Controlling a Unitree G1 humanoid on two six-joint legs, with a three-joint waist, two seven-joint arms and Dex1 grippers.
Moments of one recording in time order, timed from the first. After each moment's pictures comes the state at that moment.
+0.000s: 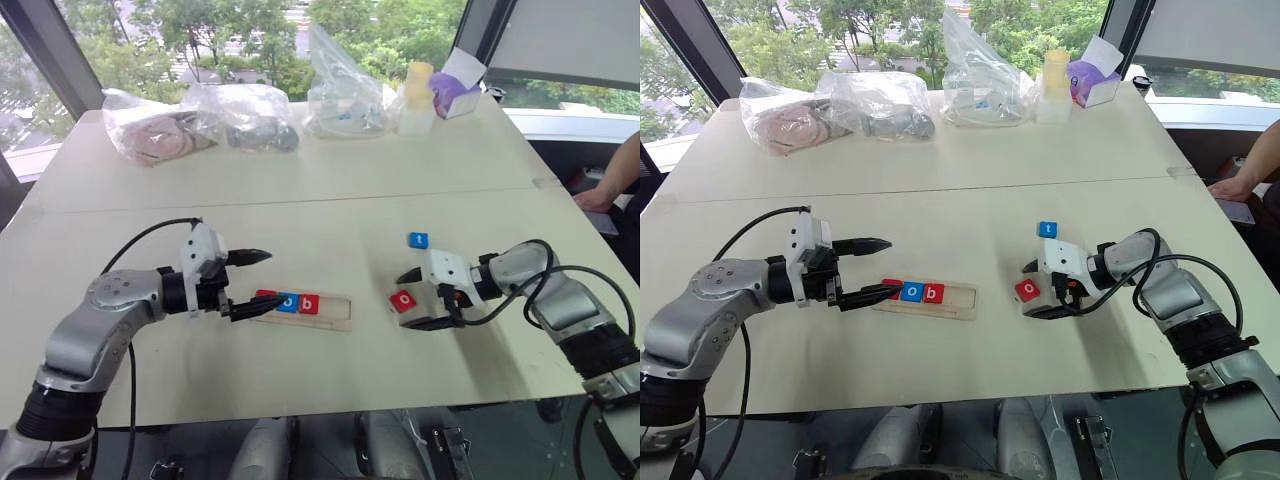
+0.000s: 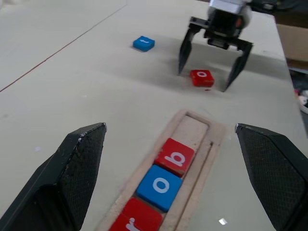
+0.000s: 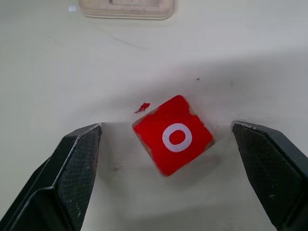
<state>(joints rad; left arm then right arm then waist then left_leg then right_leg) -0.22 0.74 0.04 -0.32 -0.58 0.50 -1.03 -0.53 -0.86 0.34 0.22 0.16 0.10 1.32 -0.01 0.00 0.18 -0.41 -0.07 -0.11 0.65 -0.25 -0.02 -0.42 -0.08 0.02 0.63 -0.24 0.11</state>
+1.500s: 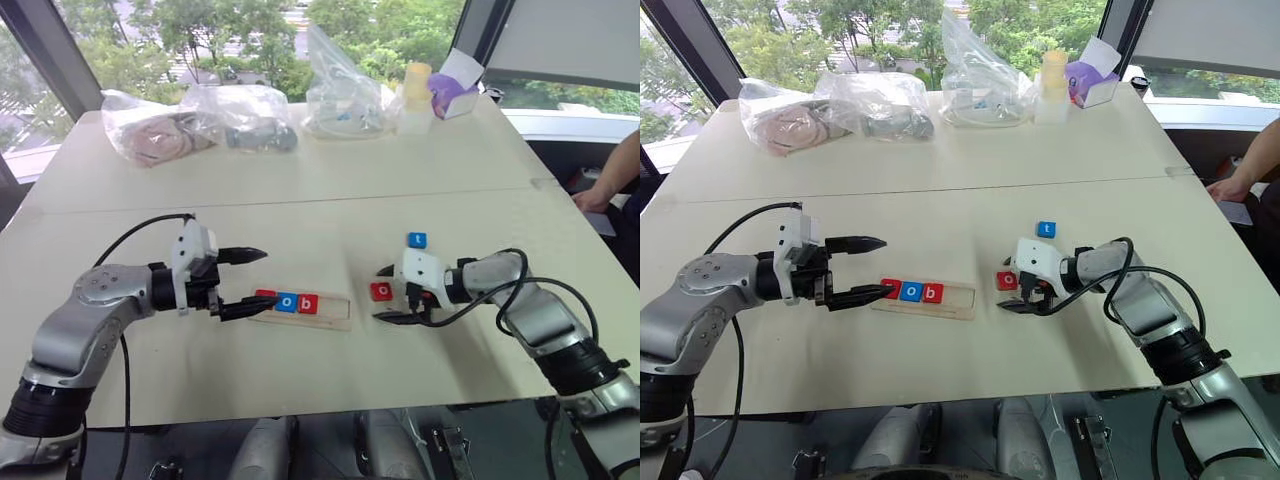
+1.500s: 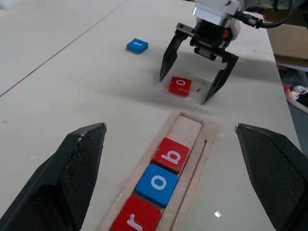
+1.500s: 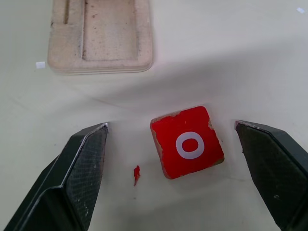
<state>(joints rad) -0.24 0.77 0.06 -0.30 -0.60 0.48 -1.06 -0.49 -0.74 0.31 0.04 0.08 0.30 1.15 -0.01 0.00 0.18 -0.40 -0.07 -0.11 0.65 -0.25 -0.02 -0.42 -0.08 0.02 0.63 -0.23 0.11</state>
